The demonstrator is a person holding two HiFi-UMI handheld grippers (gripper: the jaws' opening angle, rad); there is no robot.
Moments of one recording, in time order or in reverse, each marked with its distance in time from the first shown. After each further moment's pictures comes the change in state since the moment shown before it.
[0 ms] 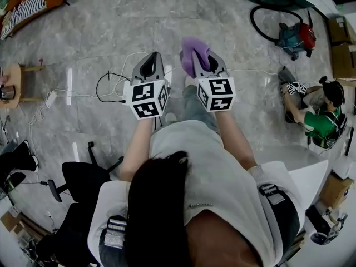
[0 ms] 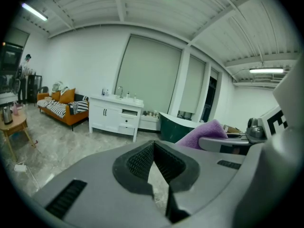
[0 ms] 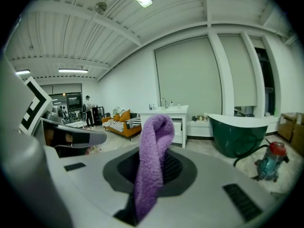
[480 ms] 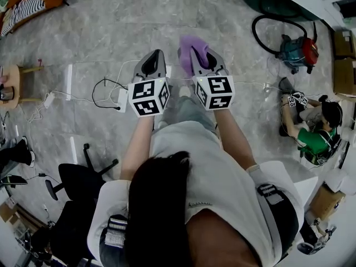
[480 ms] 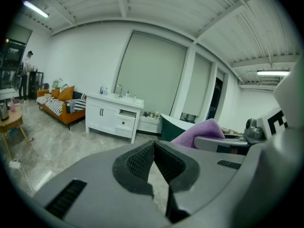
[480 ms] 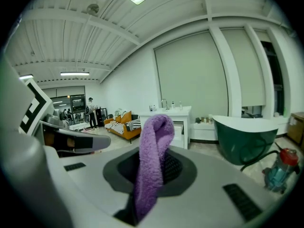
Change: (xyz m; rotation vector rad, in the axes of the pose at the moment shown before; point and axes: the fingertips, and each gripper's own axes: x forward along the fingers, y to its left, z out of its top) left arm 0.123 -0.030 0.054 -0.043 -0.001 0.025; right arm 0.086 -0.094 0.054 -0.006 -0.002 0.073
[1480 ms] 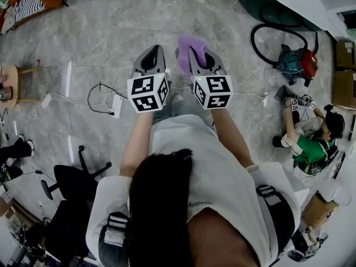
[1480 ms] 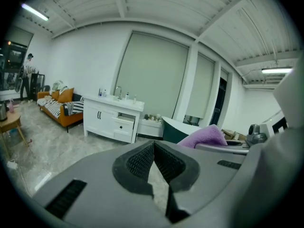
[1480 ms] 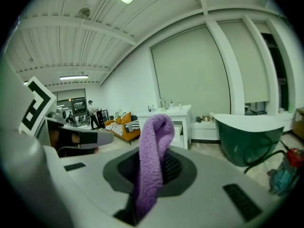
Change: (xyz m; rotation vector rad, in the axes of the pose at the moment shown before) left arm 0.091 -0.025 0.034 -0.005 -0.027 0.035; right arm 0.048 -0.078 0.017 0.027 0.003 0.035
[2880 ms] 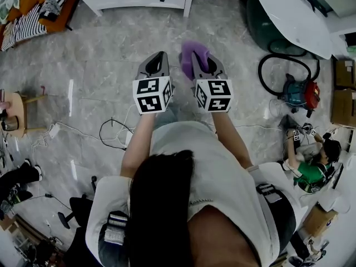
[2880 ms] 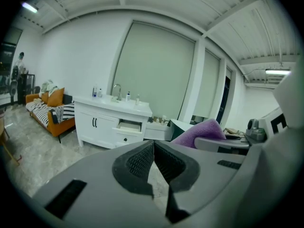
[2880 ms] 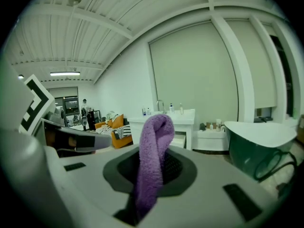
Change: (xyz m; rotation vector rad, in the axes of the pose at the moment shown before) left arm 0.205 0.161 0.127 0.031 0.045 -0.037; right arm 0.268 -0.025 0.114 -0.015 -0.021 -0.053
